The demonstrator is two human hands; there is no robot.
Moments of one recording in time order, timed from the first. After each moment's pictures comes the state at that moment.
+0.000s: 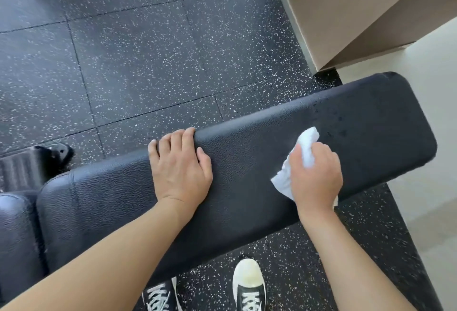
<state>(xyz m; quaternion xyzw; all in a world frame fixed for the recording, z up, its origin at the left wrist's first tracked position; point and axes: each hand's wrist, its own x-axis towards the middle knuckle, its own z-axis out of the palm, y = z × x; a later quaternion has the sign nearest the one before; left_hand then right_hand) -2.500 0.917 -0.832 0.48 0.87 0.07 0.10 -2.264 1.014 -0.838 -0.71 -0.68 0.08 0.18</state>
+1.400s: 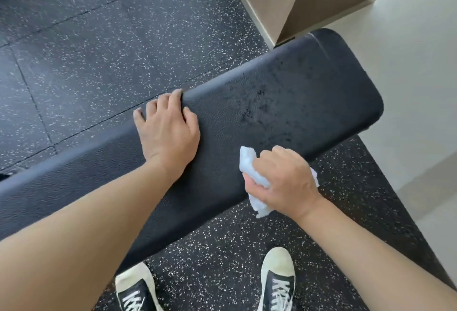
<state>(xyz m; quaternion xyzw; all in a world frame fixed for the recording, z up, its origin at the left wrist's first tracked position) -2.377 1.038 -0.839 0.51 0.85 0.06 0.10 -2.127 1.029 -0.842 -0.37 -0.89 0.06 0.25</state>
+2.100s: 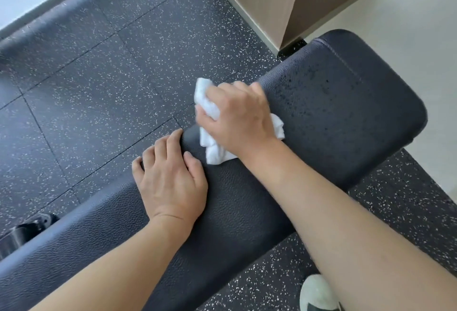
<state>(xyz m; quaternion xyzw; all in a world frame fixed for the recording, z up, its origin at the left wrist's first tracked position) -2.374 1.040 -0.836 0.51 0.85 0.05 0.09 -2.262 1.167 -0.836 -0.49 -0.83 0.08 0.24</state>
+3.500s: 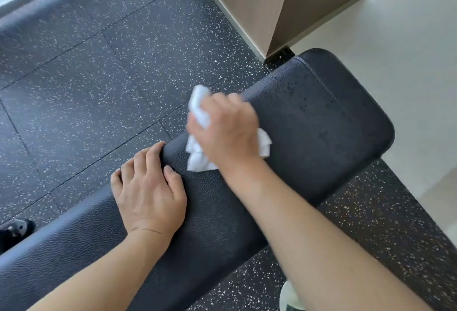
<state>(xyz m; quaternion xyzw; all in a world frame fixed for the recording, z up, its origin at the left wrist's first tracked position) -2.368 1.043 -0.827 0.49 0.86 0.05 0.10 -2.258 1.170 -0.828 -0.58 -0.78 0.09 0.23</state>
